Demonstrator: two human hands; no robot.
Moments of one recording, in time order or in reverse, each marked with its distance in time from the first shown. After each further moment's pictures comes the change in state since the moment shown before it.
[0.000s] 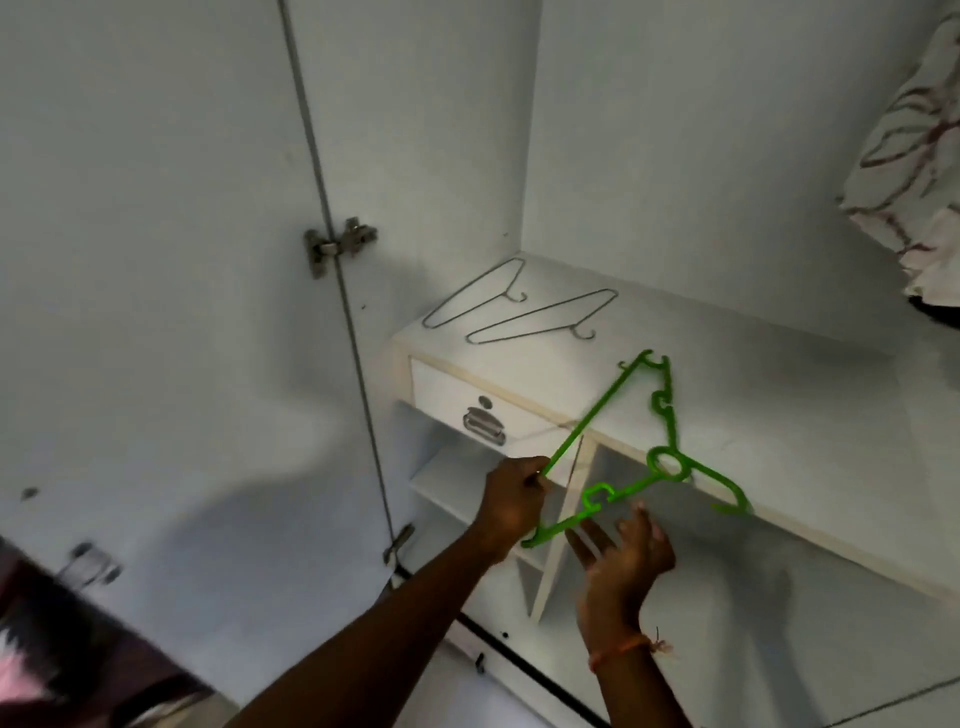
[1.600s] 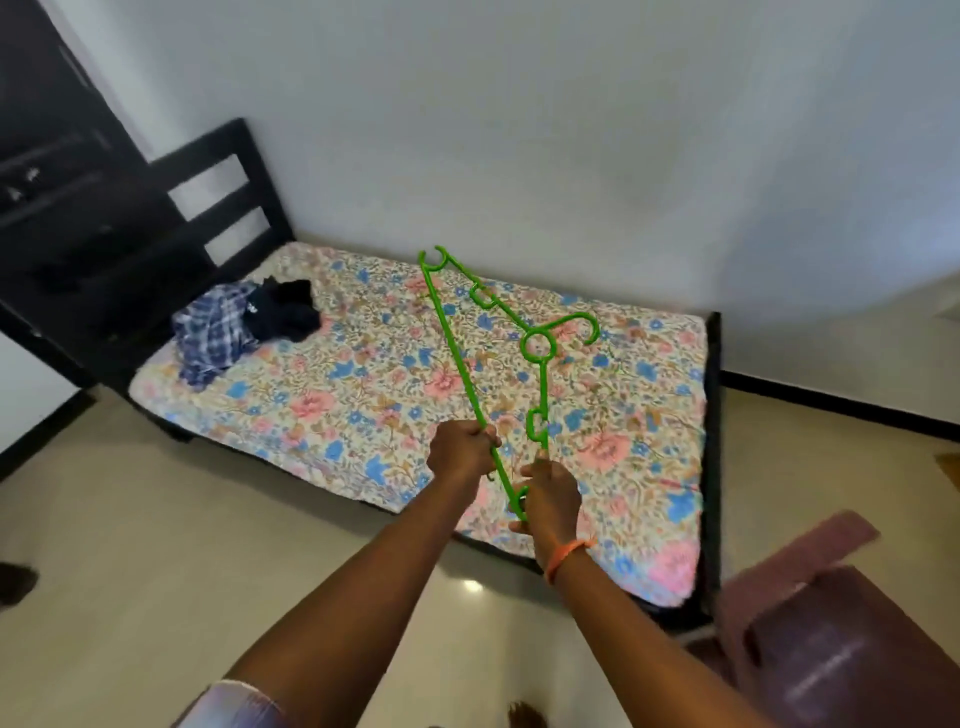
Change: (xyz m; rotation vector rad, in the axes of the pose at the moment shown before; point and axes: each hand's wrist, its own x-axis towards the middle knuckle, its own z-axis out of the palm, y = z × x) left_hand -0.522 -0.512 -0.844 -0.453 1.467 -0.995; right_hand -0.860 0.635 0.201 -1.245 -1.615 0.457
